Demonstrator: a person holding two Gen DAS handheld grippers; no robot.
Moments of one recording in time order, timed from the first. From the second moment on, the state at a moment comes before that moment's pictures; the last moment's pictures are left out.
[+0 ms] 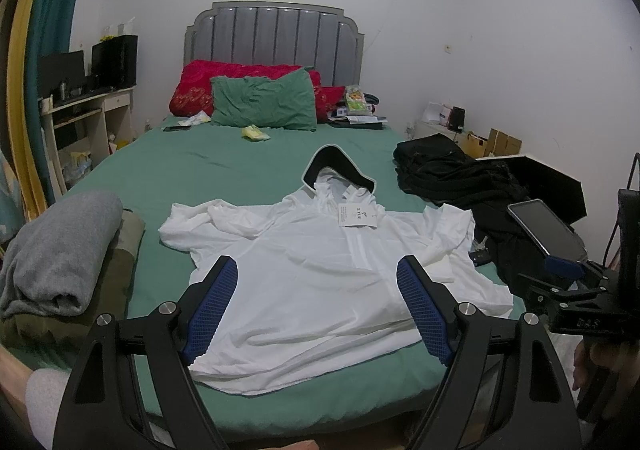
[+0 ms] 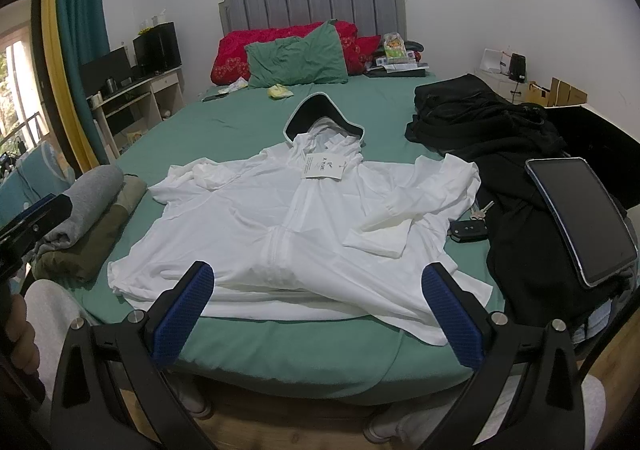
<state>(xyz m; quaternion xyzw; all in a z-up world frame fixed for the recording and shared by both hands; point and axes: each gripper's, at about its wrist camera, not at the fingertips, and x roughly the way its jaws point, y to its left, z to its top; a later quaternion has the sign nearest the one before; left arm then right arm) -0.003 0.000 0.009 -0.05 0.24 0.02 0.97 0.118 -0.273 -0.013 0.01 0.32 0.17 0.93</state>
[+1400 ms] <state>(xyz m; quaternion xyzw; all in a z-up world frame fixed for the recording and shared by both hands) 0.238 0.184 -0.061 -0.12 0.31 0.03 0.94 0.385 -0.099 -0.026 0.00 0.36 0.34 0.87</state>
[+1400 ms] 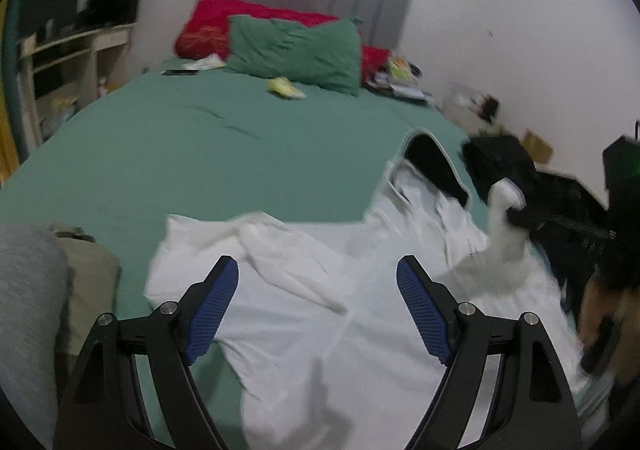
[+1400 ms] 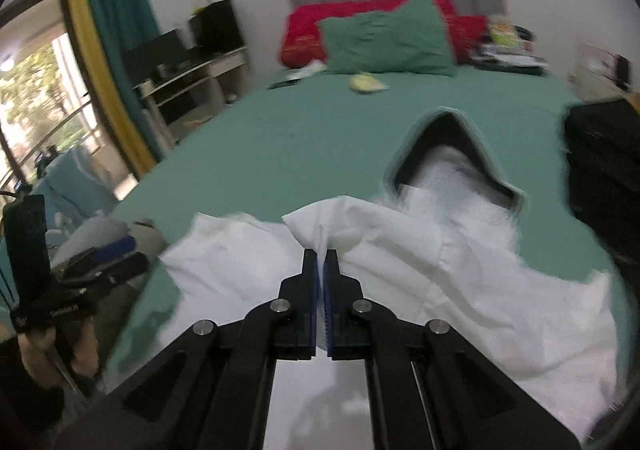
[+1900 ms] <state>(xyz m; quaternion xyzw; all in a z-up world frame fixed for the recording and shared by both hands) 0.241 0.265 -0.049 -0.19 0.29 0.08 0.94 0.396 -0.020 -0.121 -0.02 0.48 0.31 0.82</state>
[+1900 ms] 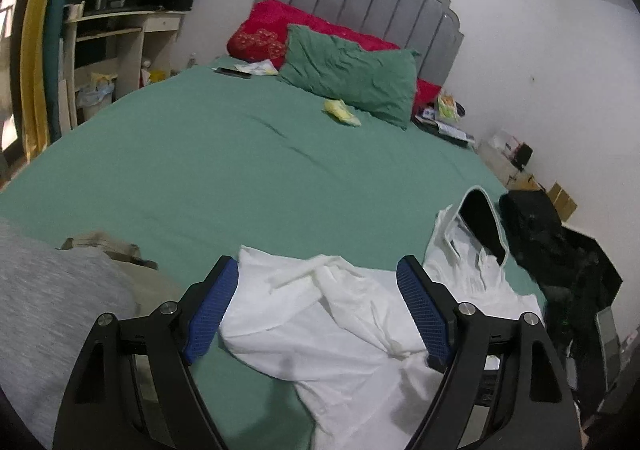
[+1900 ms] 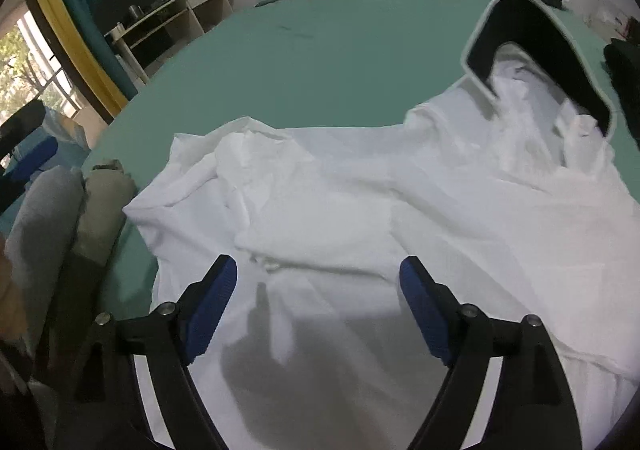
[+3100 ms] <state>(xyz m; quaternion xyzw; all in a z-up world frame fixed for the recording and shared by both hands) 0.231 0.316 -0.050 -0.26 0.28 0.12 0.91 0.486 0.127 0.000 -0.05 0.41 0.49 0.77</state>
